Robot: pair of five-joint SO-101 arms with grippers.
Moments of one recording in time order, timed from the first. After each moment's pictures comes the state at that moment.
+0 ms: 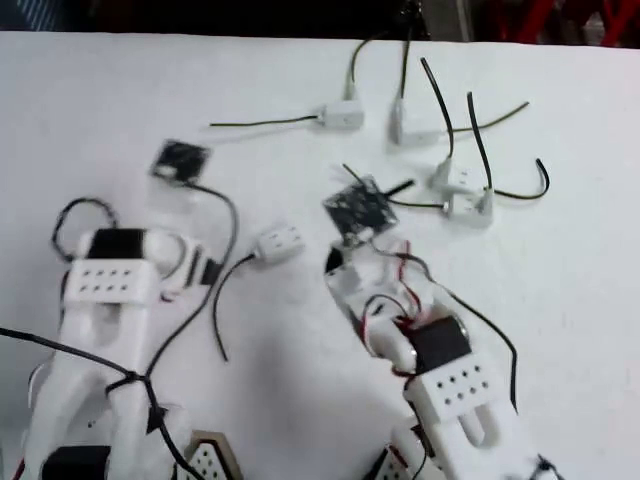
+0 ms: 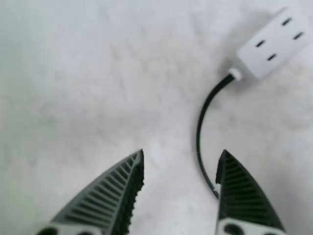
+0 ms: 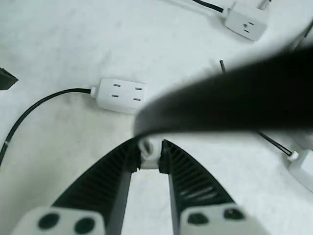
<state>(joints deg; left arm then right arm) -6.7 -29.6 44.5 67.4 -13.6 -27.1 -56.8 58.4 49.2 12.2</state>
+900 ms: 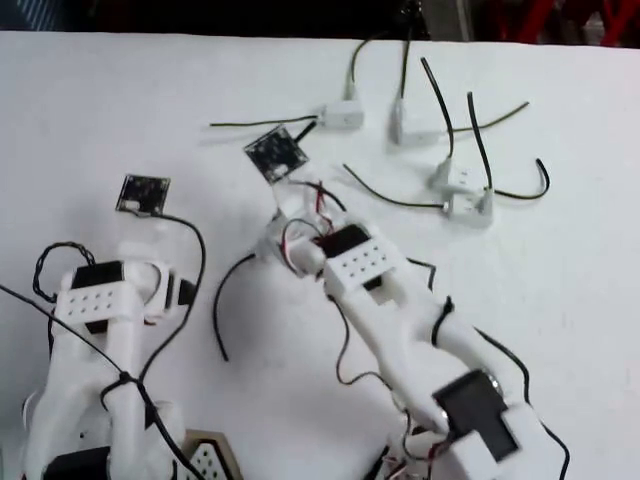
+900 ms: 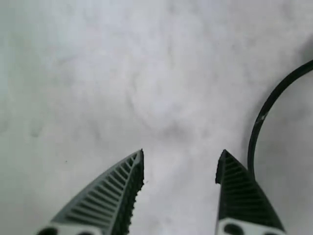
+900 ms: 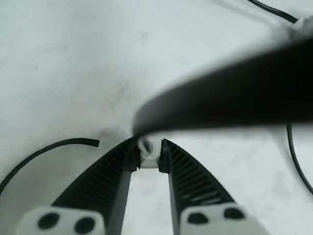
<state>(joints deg) -16.9 -30.5 60.1 53.4 -15.4 -32.0 -5.1 34.2 30.1 8.7</state>
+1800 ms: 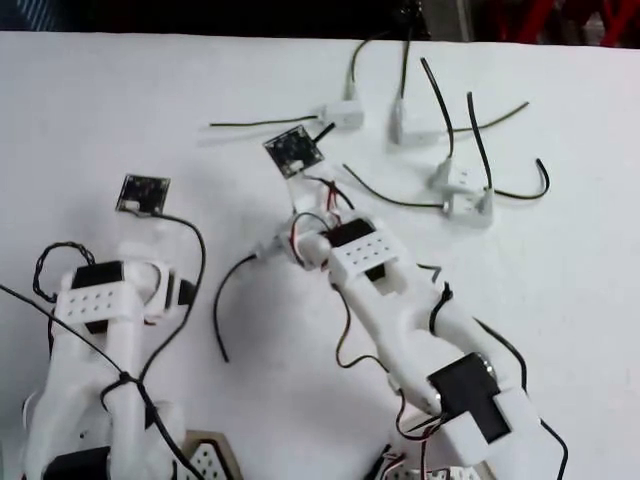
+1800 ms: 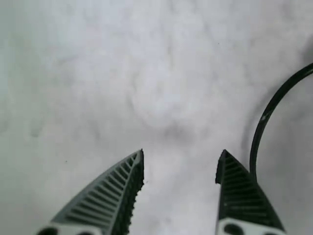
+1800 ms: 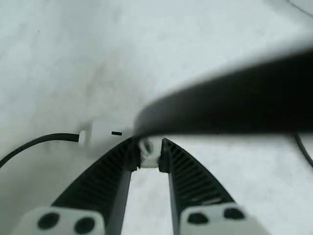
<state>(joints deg) -16.9 -30.5 60.1 53.4 -15.5 -29.5 -0.8 33.5 32.0 6.5</state>
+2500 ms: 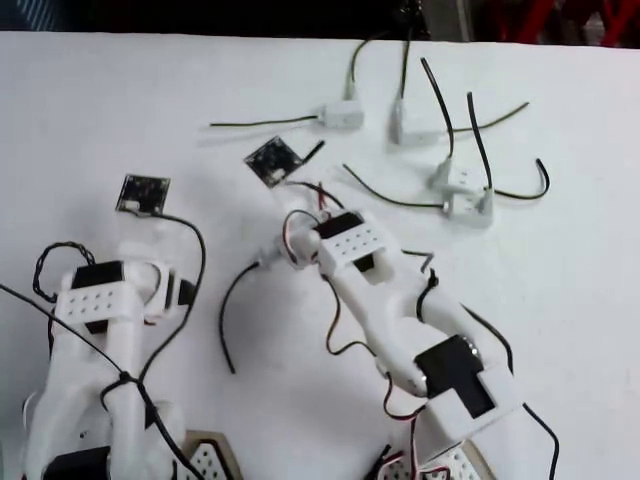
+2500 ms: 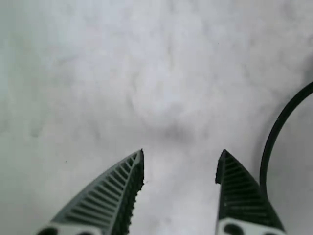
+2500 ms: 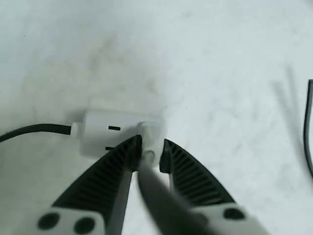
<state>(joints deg) -16.9 -30.5 60.1 53.4 -15.5 -30.8 7.1 29.0 38.0 16.0</state>
